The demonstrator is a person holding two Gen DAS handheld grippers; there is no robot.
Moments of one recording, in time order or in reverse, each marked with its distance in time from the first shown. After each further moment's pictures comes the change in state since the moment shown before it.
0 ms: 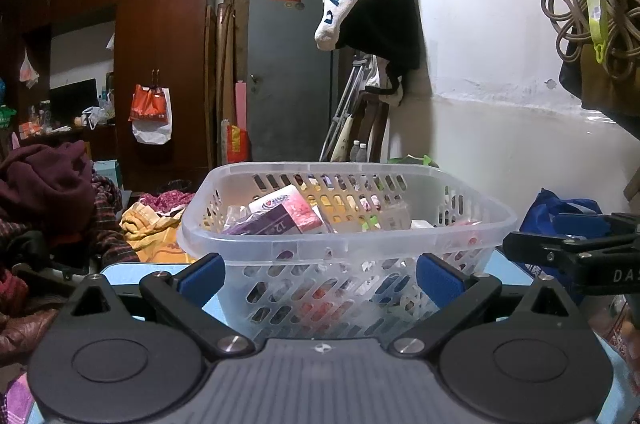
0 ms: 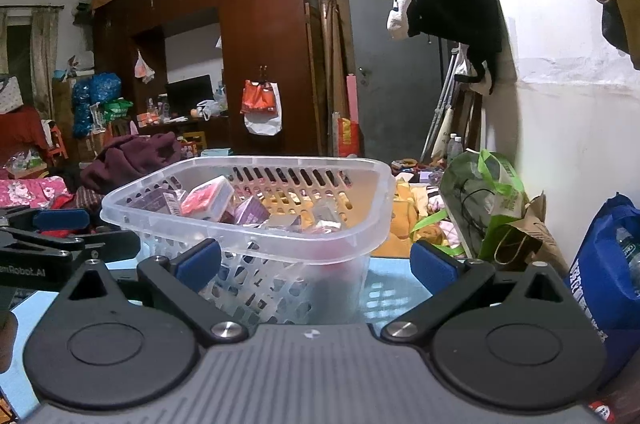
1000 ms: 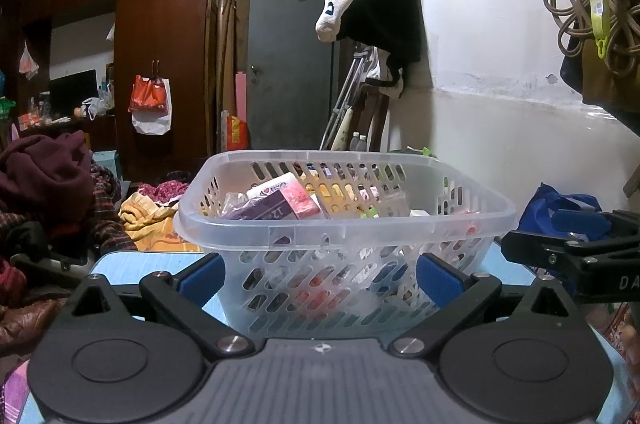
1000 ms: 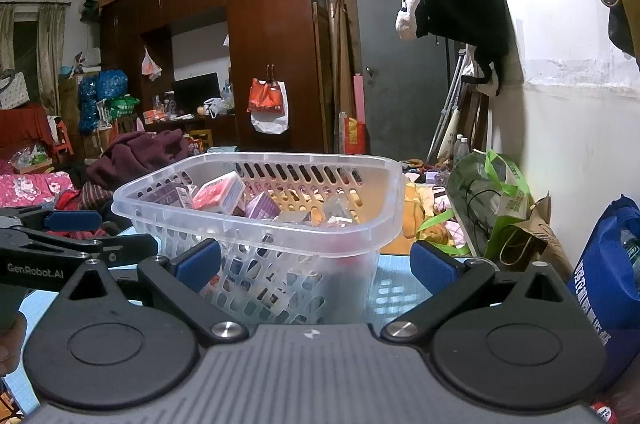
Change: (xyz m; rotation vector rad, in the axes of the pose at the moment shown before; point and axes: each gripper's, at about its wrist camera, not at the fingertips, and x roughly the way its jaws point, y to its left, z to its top) left arm 0.001 -0.003 -0.003 -0.012 0.027 0.000; right arm -0.002 0.008 -0.003 -0.010 0.000 0.015
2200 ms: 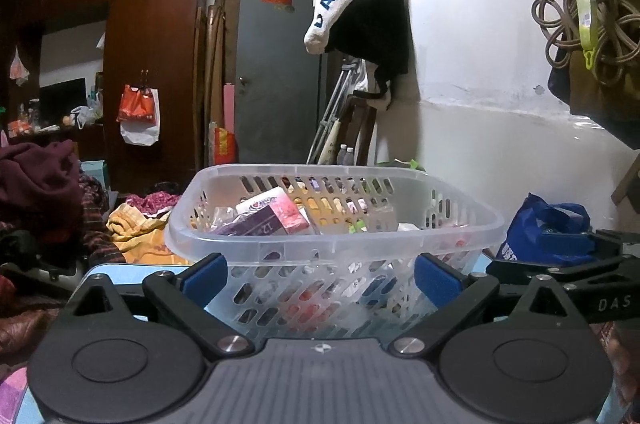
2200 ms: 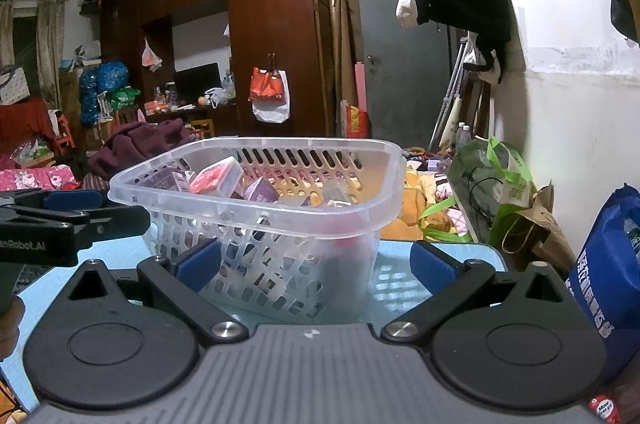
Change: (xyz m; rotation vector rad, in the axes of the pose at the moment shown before) left arm 0.000 0.002 0.003 0.004 -0.038 -0.042; right arm 0.003 -0.004 -0.007 0.008 0.035 0.008
